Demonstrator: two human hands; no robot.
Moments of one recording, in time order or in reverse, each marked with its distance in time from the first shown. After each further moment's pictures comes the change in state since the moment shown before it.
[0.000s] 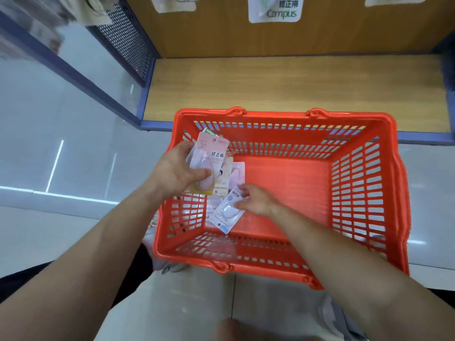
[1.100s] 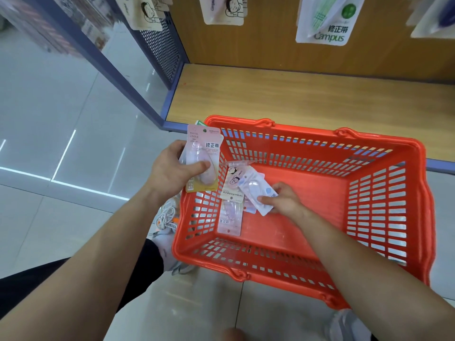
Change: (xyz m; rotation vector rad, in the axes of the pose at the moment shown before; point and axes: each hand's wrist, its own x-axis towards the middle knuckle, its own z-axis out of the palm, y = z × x) left_hand -0.022 -0.023 -0.044 -0.384 0.155 -0.120; right_hand 0.012 0.000 -0.021 0.382 0.211 0.120
